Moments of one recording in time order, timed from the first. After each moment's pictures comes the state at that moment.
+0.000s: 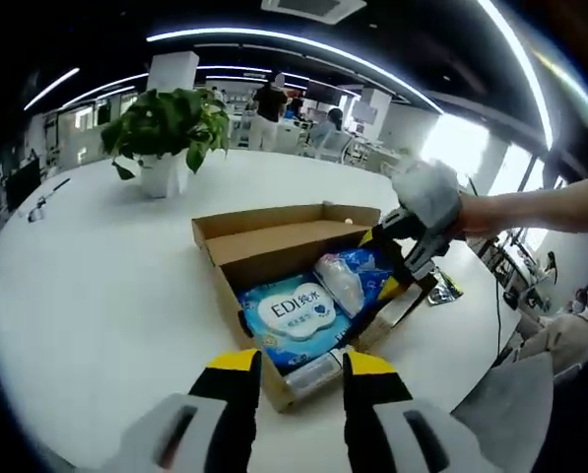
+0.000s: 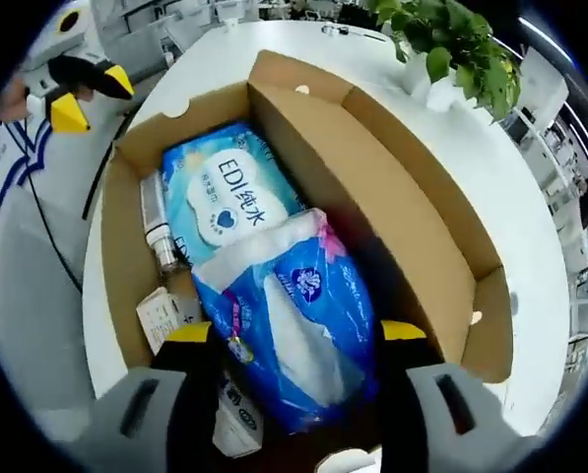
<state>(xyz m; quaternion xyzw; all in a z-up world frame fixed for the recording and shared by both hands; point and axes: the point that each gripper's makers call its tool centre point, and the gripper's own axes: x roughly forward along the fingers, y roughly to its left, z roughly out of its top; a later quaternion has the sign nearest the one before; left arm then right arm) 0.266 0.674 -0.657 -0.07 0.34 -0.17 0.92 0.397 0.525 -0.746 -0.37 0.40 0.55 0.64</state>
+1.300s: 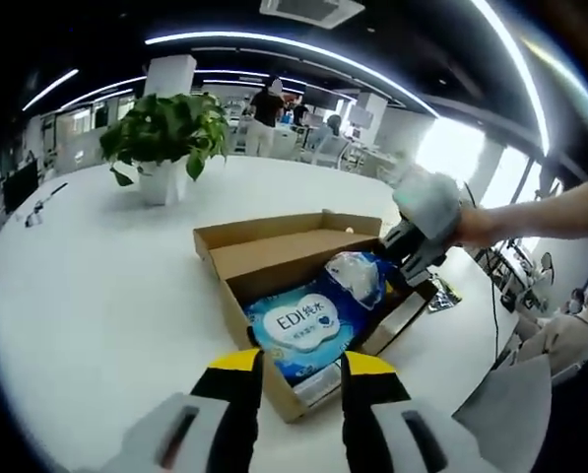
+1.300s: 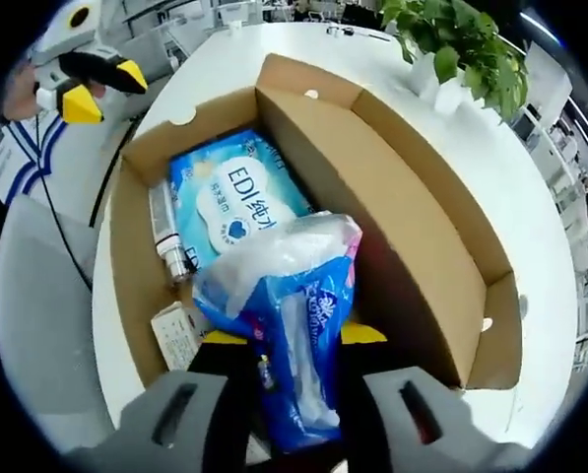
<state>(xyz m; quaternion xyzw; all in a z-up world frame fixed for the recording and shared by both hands) 0.280 0.679 -0.649 -0.07 0.33 -0.18 0.92 0.387 0.531 -0.738 -0.35 0.40 0.56 0.64</state>
